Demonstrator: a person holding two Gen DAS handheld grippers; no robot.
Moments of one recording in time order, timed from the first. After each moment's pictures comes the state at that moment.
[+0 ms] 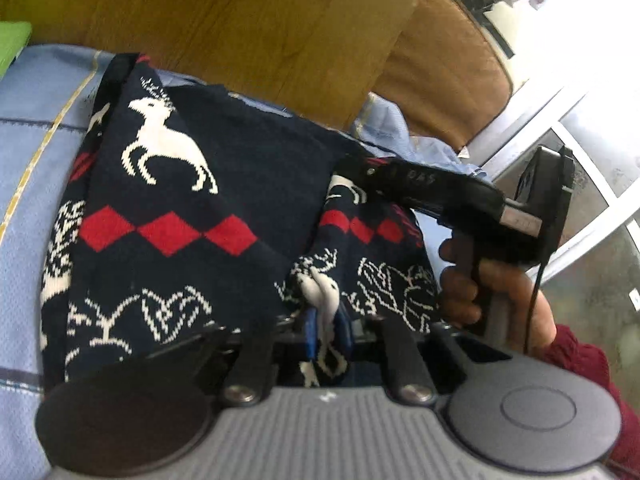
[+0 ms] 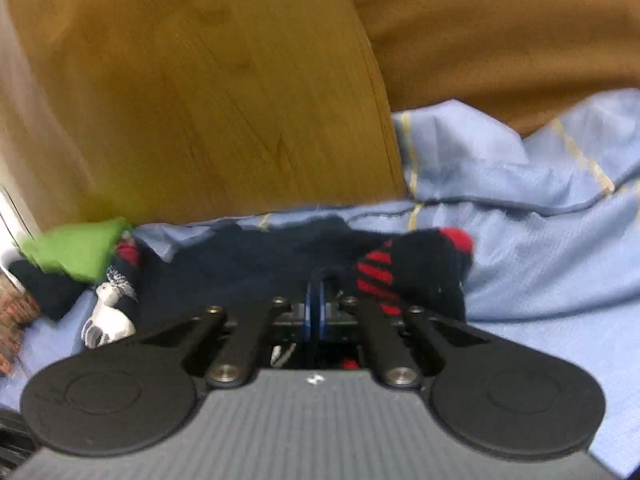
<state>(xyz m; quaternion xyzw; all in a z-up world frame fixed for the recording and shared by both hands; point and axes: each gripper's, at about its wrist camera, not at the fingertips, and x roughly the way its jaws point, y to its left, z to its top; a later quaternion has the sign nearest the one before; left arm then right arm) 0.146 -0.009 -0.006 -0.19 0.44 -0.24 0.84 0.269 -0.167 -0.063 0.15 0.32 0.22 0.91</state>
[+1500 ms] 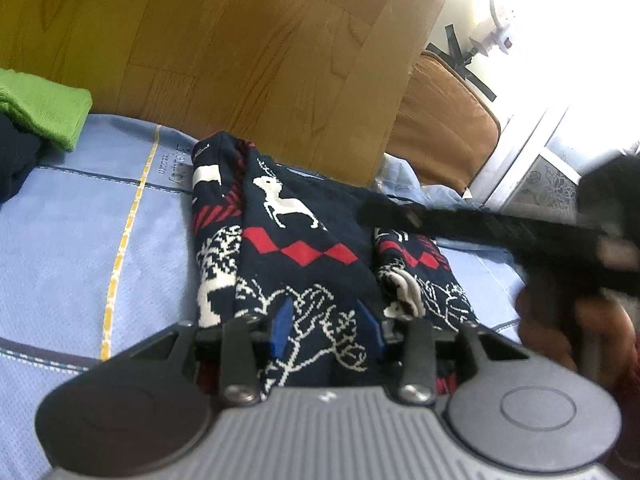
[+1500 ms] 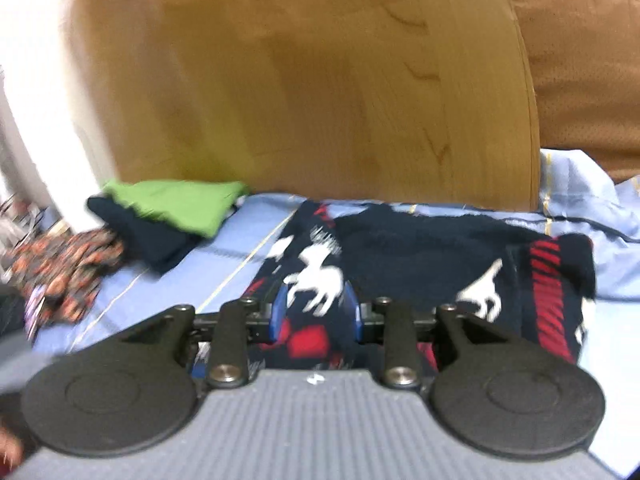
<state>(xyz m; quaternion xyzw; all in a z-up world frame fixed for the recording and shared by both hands) 0.105 0.047 -0.002 -0.17 0.34 -0.22 0.90 0.178 -0.093 -0.017 0.05 0.30 0.31 0.90</state>
